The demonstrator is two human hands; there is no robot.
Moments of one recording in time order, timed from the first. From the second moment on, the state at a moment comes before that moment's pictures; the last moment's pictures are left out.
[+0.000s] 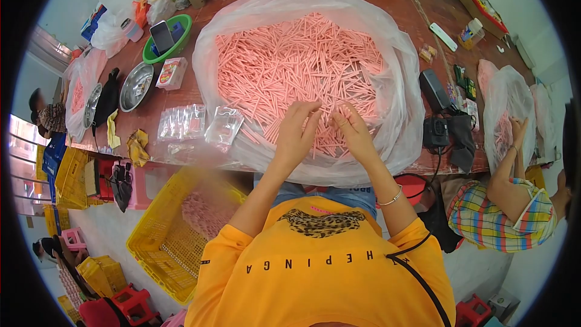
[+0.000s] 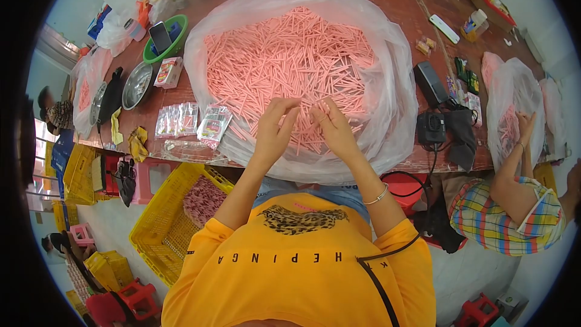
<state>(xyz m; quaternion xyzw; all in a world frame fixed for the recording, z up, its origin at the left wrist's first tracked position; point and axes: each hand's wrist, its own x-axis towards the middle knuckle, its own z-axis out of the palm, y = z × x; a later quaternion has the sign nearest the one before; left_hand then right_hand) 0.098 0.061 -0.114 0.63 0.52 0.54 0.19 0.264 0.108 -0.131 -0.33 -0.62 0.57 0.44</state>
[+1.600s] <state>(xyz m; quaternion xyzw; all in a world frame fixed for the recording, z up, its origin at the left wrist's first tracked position) 0.073 0.007 -0.125 0.72 0.53 0.44 0.06 0.261 0.077 -0.163 -0.43 -0.64 0.48 0.41</state>
